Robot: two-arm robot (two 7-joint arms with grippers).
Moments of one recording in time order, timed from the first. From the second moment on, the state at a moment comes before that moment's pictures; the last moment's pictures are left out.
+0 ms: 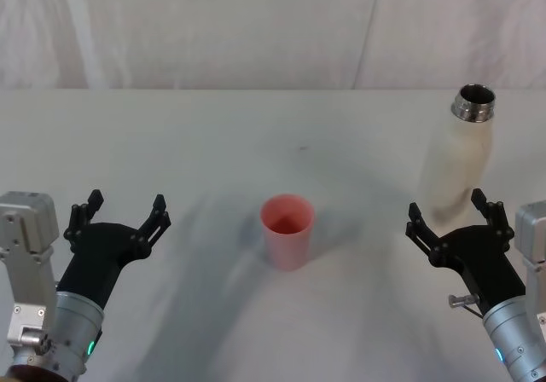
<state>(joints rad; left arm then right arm) 0.27 0.24 0.04 -1.85 -0.25 -0.02 -0.02 -0.17 0.19 -0.26 -1.77 0.07 -0.06 -0.03</state>
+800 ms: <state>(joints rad) 0.27 0.24 0.04 -1.85 -0.25 -0.02 -0.02 -0.19 0.15 -0.22 -1.77 0.04 -0.07 0.00</state>
